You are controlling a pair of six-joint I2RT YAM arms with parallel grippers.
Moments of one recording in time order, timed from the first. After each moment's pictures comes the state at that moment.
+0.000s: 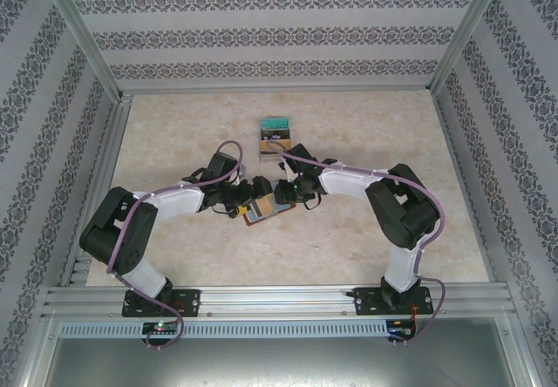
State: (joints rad) left arm -0.46 1.61 0.78 -0.10 0.50 -0.95; right arm 0.64 1.87 1.09 -0.37 -0.26 0.46
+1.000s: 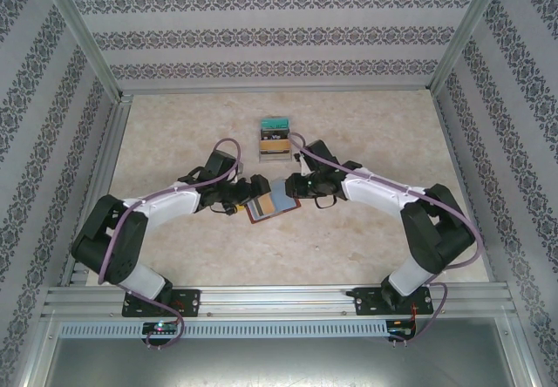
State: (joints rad) left arm -0.47 1.52 0.79 -0.19 0.42 -0.90; right arm 0.60 1.63 1.00 -0.35 -0.26 0.52
